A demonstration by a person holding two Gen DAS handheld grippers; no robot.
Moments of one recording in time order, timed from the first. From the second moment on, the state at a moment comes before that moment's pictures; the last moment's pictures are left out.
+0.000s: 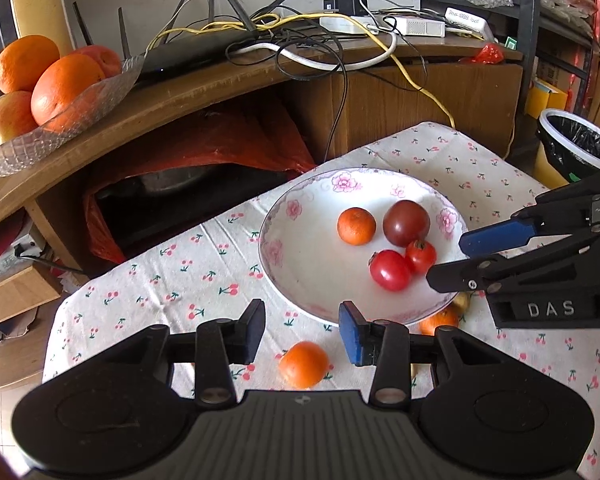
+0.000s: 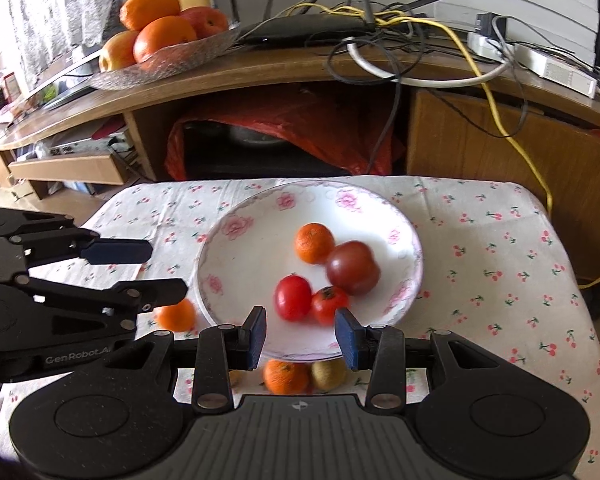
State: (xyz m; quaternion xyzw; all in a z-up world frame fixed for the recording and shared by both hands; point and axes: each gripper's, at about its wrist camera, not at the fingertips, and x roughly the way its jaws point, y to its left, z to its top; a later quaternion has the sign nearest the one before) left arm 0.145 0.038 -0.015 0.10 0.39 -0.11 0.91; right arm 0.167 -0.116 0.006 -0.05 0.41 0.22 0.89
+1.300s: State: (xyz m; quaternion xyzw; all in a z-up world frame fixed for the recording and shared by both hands) left arm 0.138 0.055 -0.044 0.10 0.43 -0.15 0.89; right arm 0.153 -0.085 -0.035 -0.09 0.46 0.27 0.84
